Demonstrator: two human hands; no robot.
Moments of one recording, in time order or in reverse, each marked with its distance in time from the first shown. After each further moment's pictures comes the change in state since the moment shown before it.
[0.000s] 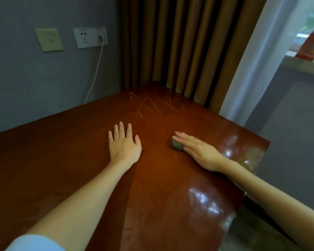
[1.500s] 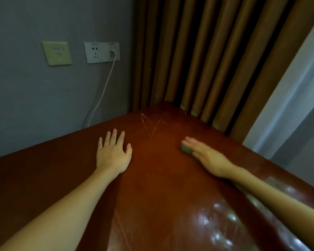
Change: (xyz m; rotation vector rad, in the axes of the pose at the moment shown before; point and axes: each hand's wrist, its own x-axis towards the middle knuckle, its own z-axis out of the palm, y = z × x) left_hand 0.104 -0.064 -0.004 -0.042 0.011 -0.011; right_hand 0.116 0.047 -0.009 0.015 0.017 0.061
